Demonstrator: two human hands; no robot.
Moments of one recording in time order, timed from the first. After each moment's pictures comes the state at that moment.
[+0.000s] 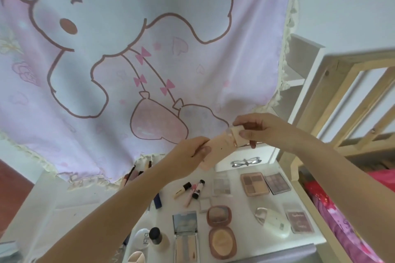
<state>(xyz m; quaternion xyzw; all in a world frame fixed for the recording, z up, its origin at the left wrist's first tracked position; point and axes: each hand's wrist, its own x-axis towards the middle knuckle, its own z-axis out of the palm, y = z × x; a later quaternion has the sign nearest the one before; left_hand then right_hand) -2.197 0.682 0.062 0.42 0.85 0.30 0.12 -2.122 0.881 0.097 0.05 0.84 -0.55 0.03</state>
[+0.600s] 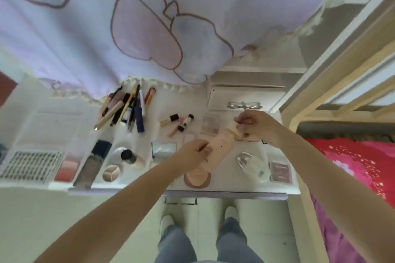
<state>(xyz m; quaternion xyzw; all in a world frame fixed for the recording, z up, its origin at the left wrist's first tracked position) -2.126 0.720 -0.090 0.14 0.82 0.40 0.38 -2.113 0.919 -0.068 0.17 0.78 -0.57 0.18</state>
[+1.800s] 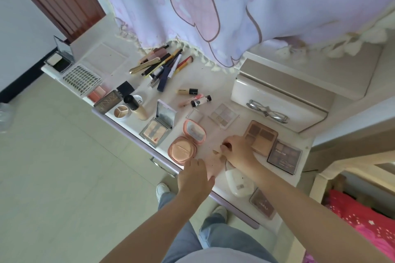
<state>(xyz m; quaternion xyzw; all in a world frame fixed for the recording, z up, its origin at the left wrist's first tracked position) -2.024 0.827 -0.171 -0.11 0.96 0.08 0.23 -2.119 0.937 -0.190 -0.12 0.92 -0.29 0.23</state>
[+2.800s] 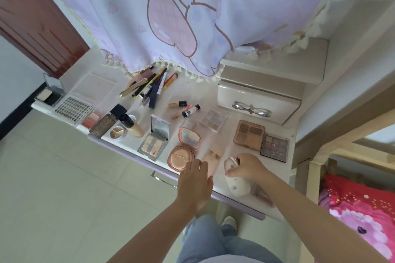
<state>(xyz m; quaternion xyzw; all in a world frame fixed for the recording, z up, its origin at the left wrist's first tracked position) -2.009 0.812 -0.173 0.06 1.00 0.06 0.00 -2.074 0.965 -0.162 0.03 0.89 -0.29 0.36</state>
